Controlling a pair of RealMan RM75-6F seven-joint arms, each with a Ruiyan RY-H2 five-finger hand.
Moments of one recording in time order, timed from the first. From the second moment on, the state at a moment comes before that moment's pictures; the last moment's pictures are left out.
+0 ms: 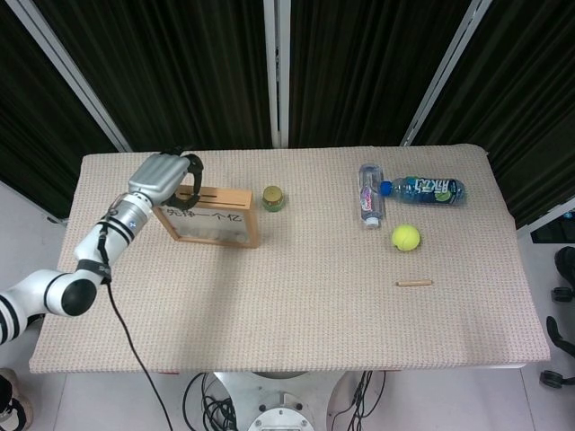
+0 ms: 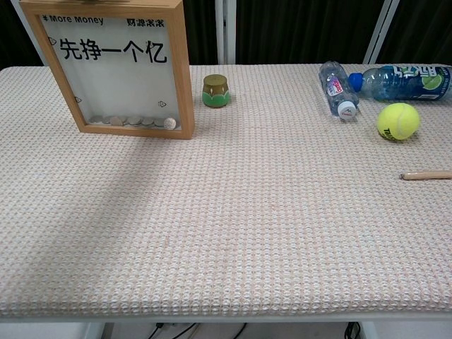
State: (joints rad) left arm -1.10 -0.98 -0.22 -1.63 0.71 0.60 0.17; right arm -0.06 -1.13 0.10 -1.37 -1.44 1.55 0.32
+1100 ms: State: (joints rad) left arm -1.10 -0.99 -0.20 -1.62 0.75 0.61 0.13; right arm -0.06 -1.12 0.10 -1.38 -1.43 1.54 0.31
